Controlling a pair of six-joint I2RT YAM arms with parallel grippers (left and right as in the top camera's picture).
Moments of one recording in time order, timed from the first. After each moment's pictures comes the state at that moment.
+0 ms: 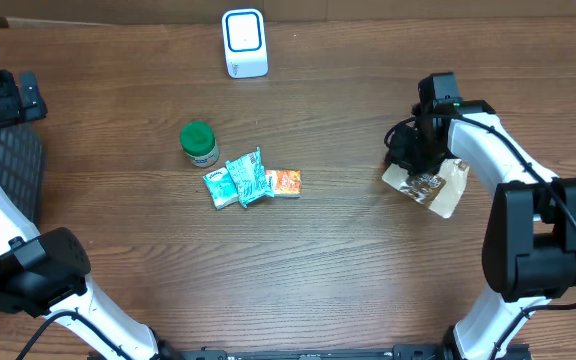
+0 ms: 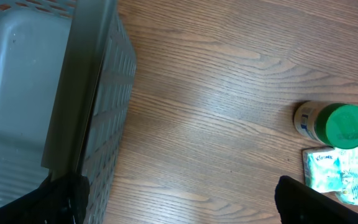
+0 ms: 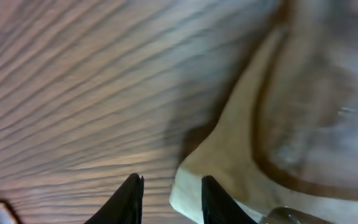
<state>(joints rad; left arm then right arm) 0.51 2.05 2.50 -1.68 0.09 0.20 0.06 1.94 1.33 -0.79 -0.19 0.45</state>
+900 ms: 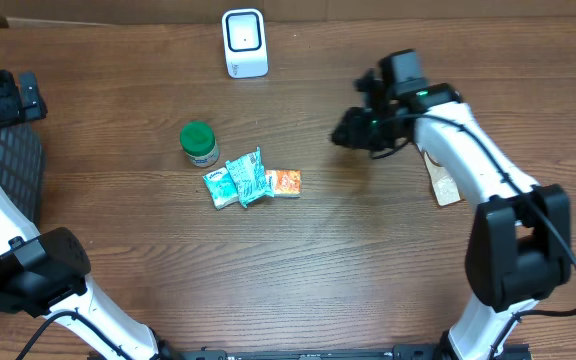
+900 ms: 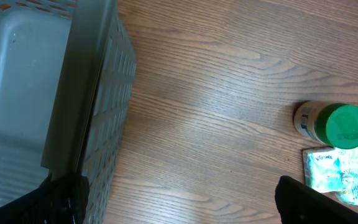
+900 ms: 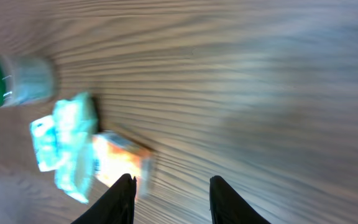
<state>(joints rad) 0.51 2.05 2.50 -1.68 0.09 0.20 0.28 1.93 1.48 -0.73 -0.42 0.26</state>
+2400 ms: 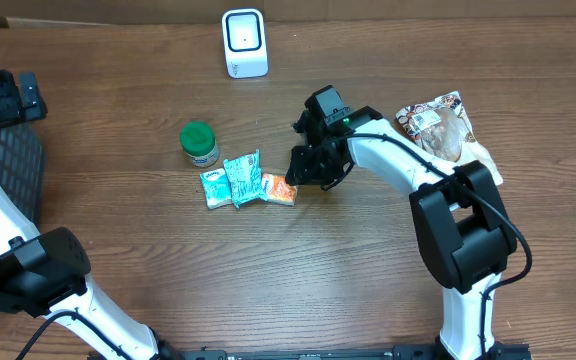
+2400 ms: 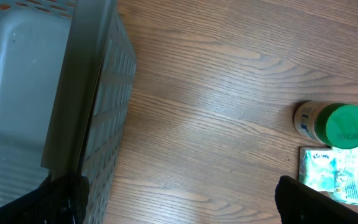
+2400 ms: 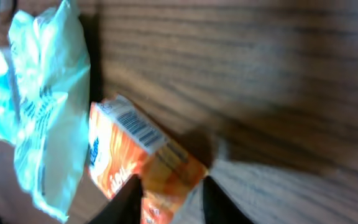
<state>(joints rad) 0.51 2.05 2.50 -1.68 0.09 0.20 0.49 2.10 1.48 -0.72 -0.43 0.34</state>
